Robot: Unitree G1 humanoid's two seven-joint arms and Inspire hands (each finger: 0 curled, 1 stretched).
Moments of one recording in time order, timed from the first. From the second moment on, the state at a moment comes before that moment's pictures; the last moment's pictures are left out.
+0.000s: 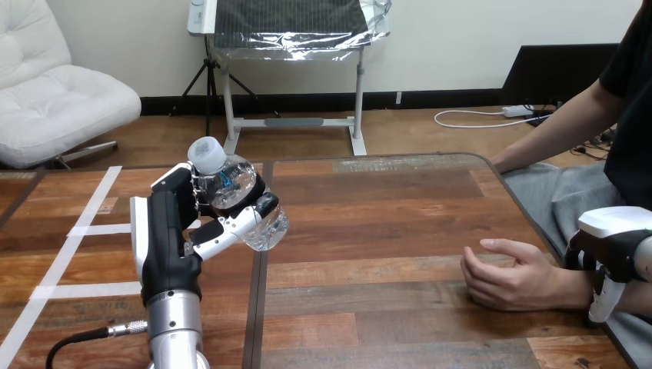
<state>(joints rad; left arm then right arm) -0.10 0.01 0.05 0.34 0.17 -0.41 0.27 -0.51 -0.82 0.40 0.72 -0.86 -0.05 0.38</state>
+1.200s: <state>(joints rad) -0.08 0.01 0.05 0.34 0.18 -0.41 0.30 -0.58 -0.78 0.39 0.87 -0.72 -0.11 0.37</state>
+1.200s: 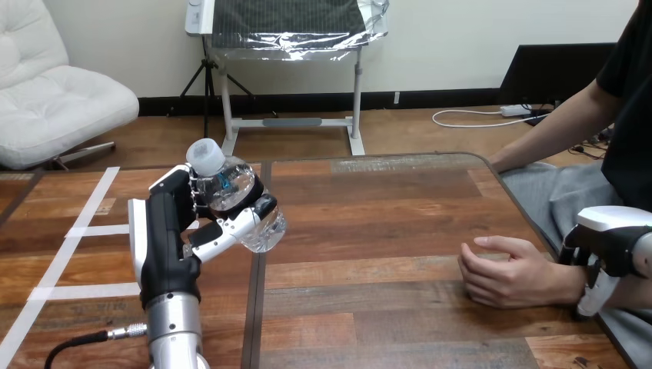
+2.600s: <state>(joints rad) -0.07 0.01 0.06 0.34 0.17 -0.40 0.30 -0.57 -0.74 0.40 0.92 -0.70 -0.11 0.25</state>
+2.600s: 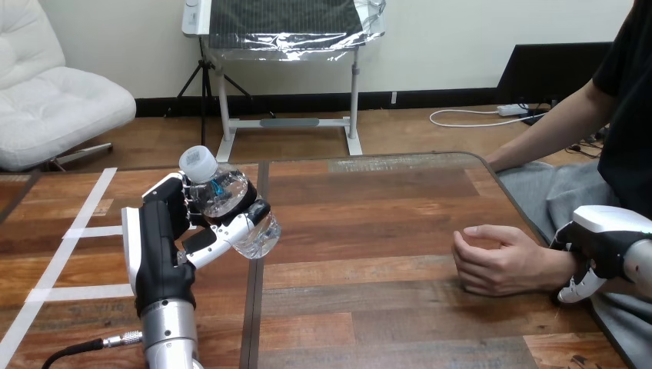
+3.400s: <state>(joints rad) -0.07 0.01 0.06 0.34 0.18 -0.40 0.31 -0.55 -0.70 0.39 0.92 -0.68 -0.12 0.17</state>
